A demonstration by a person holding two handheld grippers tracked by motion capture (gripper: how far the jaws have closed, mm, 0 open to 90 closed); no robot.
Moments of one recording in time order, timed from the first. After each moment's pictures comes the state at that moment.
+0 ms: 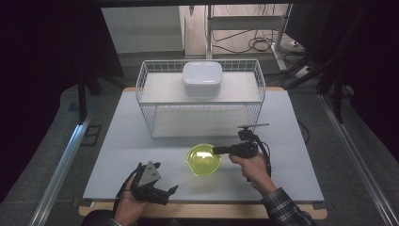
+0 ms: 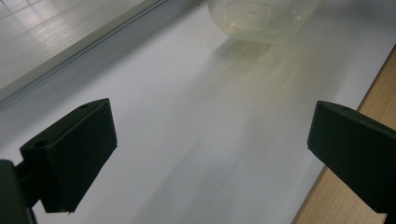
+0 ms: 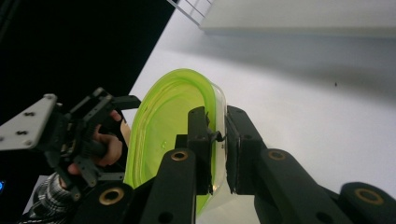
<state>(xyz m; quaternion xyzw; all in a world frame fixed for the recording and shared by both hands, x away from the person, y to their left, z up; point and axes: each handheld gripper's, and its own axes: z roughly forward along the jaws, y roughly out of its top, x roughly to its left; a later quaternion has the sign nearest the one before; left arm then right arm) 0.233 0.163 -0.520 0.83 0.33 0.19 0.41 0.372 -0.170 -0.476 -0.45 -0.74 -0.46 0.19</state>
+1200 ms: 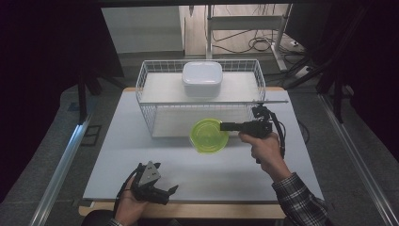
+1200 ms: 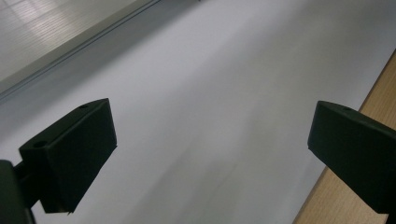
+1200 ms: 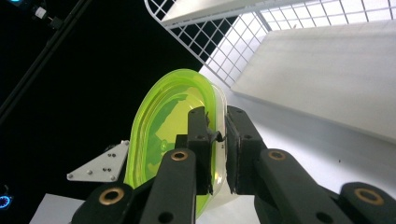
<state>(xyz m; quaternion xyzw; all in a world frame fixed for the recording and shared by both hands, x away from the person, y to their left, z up) 0.234 0.162 -0.522 0.83 0.33 0.19 0.41 0.379 -0.185 -0.382 -0.43 -0.72 -0.53 0.15</state>
